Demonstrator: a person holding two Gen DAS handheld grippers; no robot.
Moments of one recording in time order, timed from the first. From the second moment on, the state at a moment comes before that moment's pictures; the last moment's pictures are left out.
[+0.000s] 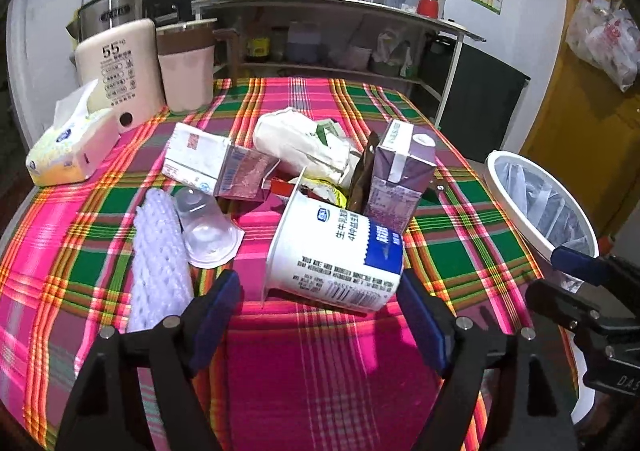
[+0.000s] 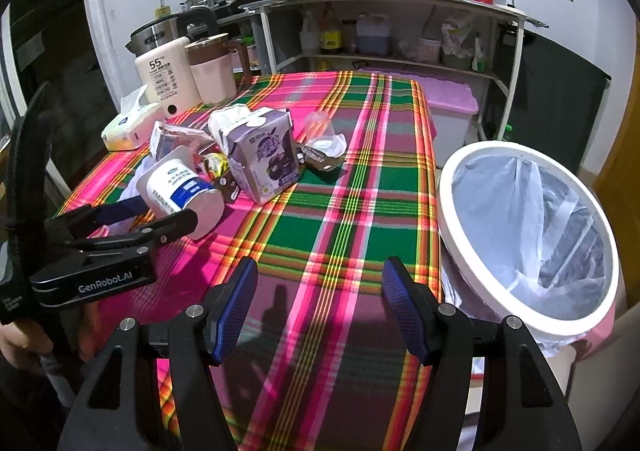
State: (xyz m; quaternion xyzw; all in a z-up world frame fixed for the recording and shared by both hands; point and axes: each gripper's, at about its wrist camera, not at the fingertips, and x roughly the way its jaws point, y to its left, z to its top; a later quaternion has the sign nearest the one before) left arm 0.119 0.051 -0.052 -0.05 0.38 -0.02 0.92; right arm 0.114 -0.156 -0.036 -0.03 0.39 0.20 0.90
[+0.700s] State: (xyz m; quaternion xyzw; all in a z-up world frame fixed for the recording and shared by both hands) left arm 0.103 0.083 -0.046 -0.10 0.36 -0.01 0.93; right arm 0.180 -0.105 -0.010 -0.06 0.34 0.32 0.88
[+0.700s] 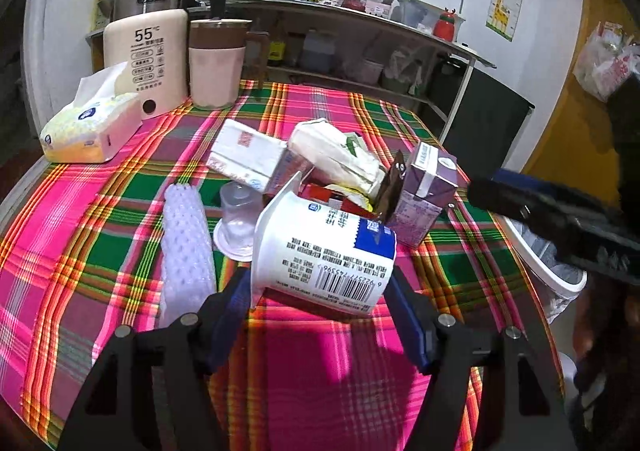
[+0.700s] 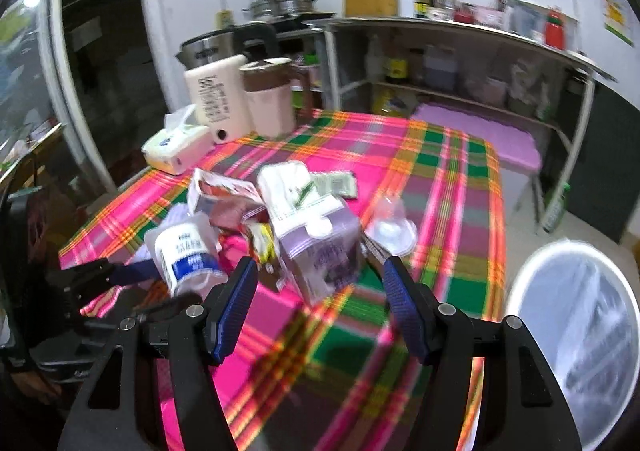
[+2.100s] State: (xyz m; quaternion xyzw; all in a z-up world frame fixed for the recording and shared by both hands) left arm 0.093 0.057 -0.025 -0.09 0.35 -0.04 0.93; right arm 0.158 -0.152 0.006 0.00 0.33 0.33 0.88
